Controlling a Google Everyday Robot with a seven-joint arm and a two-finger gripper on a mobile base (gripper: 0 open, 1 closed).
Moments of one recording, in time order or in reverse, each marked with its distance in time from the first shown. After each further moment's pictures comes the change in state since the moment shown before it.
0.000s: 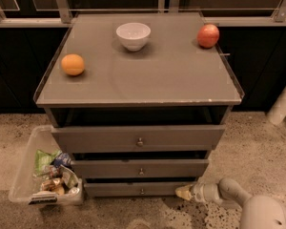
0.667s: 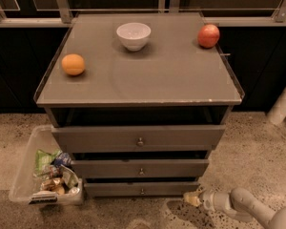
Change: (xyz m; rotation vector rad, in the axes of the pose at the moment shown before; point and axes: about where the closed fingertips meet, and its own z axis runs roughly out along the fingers) arm 0.019 0.016 -0.050 0.071 -0.045 0.100
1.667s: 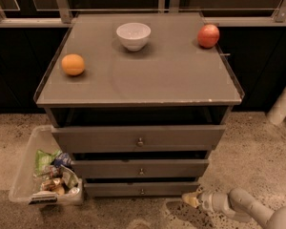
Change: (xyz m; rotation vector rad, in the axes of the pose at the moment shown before) arm 0.003 0.003 0.003 -0.008 0.004 0.001
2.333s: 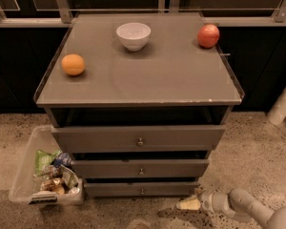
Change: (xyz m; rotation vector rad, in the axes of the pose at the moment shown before) arm 0.000 0.000 0.000 0.000 0.000 0.000
